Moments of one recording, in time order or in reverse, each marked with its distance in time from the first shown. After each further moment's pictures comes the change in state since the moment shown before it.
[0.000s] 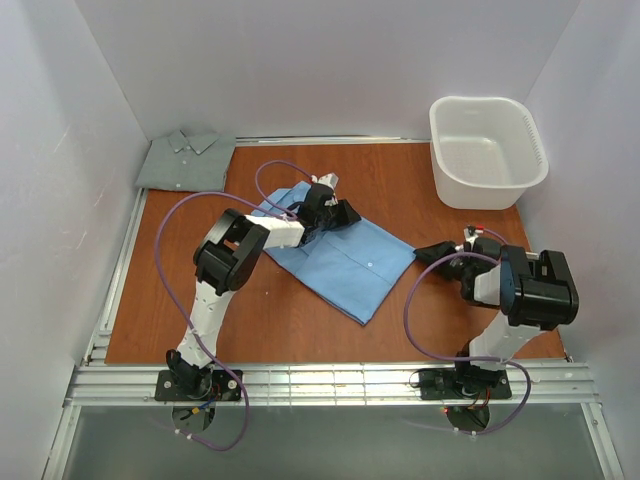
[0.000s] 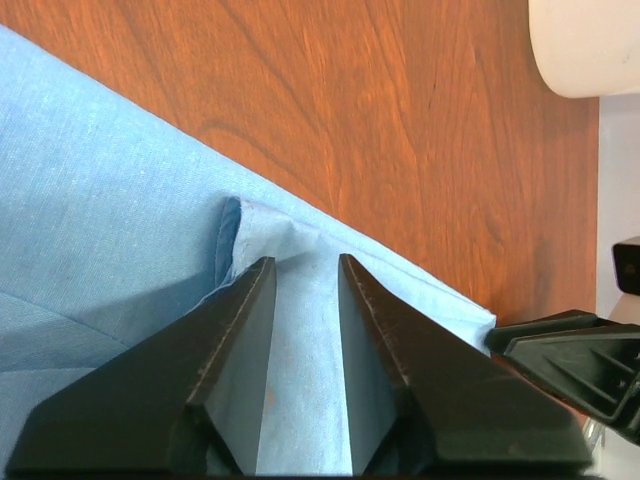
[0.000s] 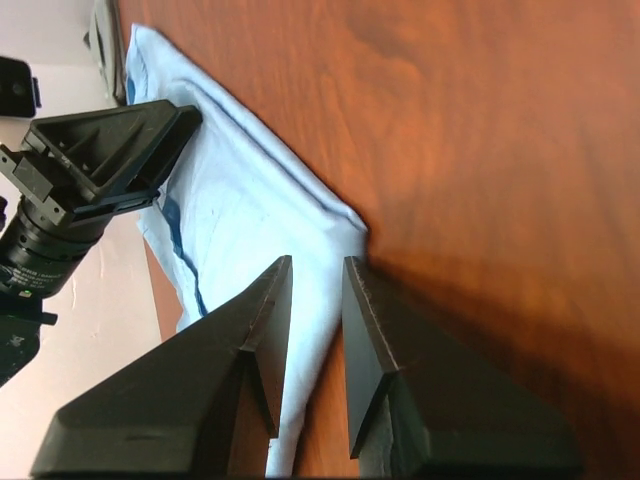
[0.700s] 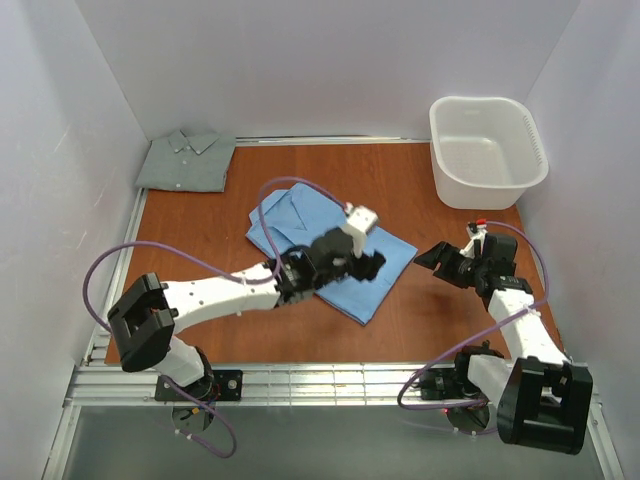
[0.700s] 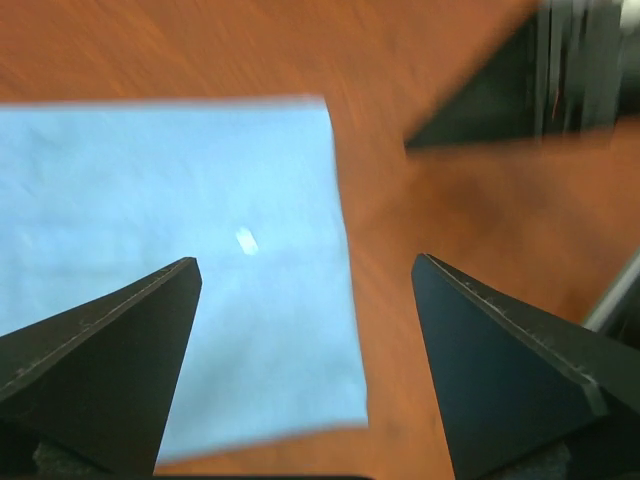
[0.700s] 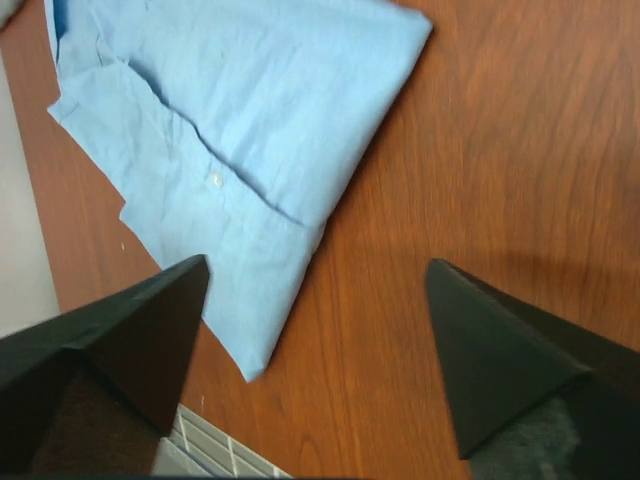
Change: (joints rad) left arm -0.373 -0.727 -0.313 -0.231 -0.378 0.478; right arm 0.000 -0.690 0.119 -1.045 0.090 -0.399
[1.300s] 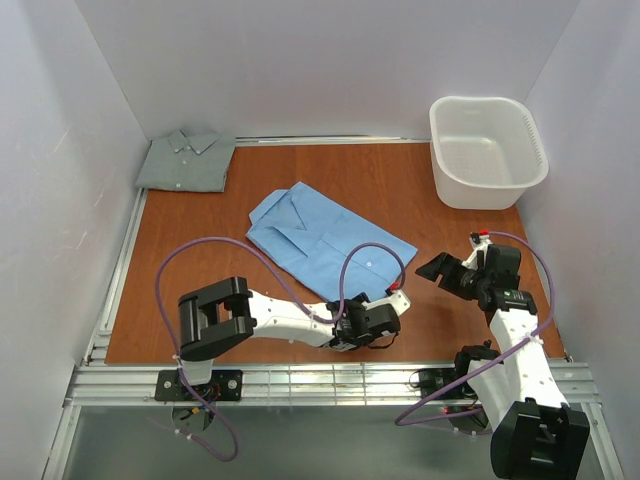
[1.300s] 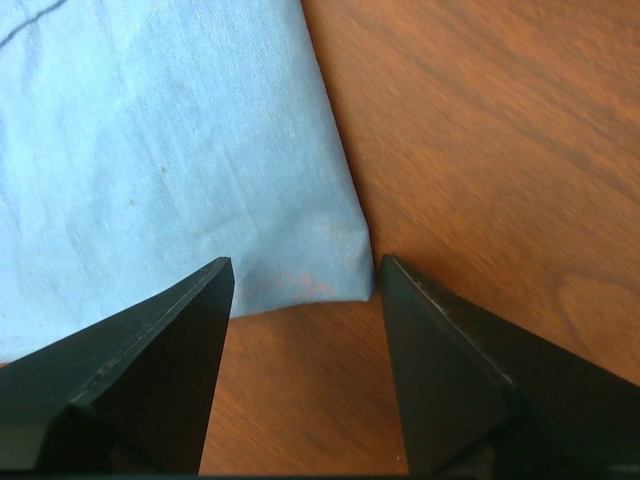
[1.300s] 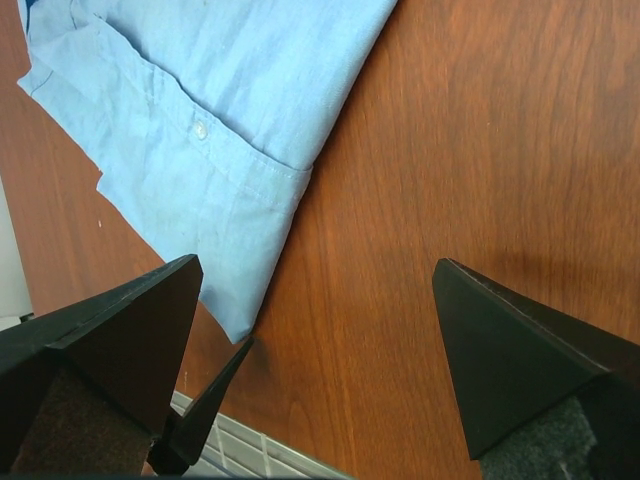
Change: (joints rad) left arm -0.381 0.340 0.019 -0.332 -0.337 0.116; right arm 0.000 -0.233 -0.022 -0.235 0.048 -0.047
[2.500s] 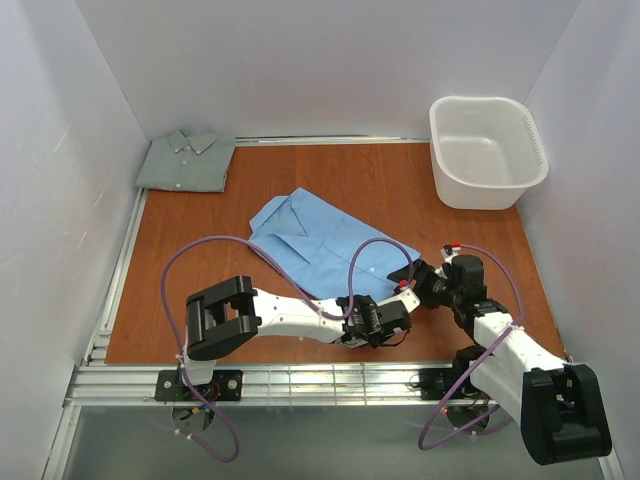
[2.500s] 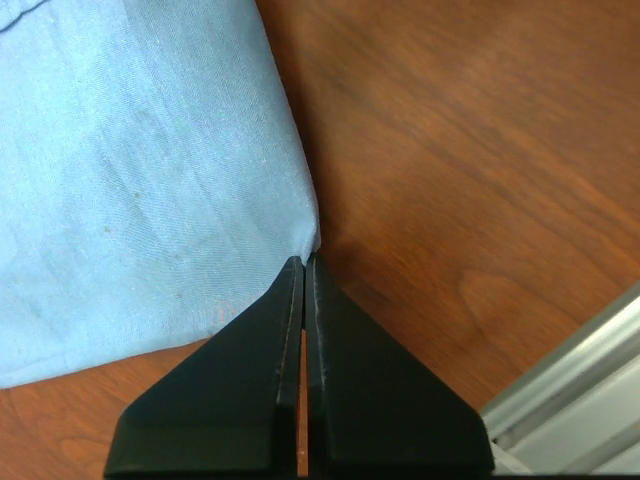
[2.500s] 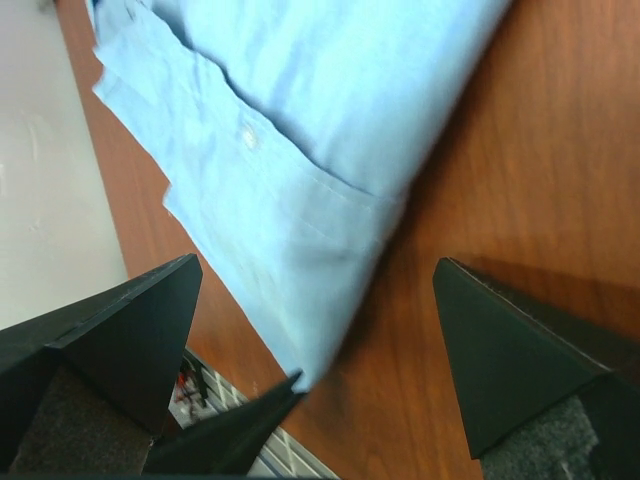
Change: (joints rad) left arm -0.006 0.051 0.141 -0.140 0.102 -0.078; right arm 0.275 0.136 -0.236 0.510 0.030 0.425
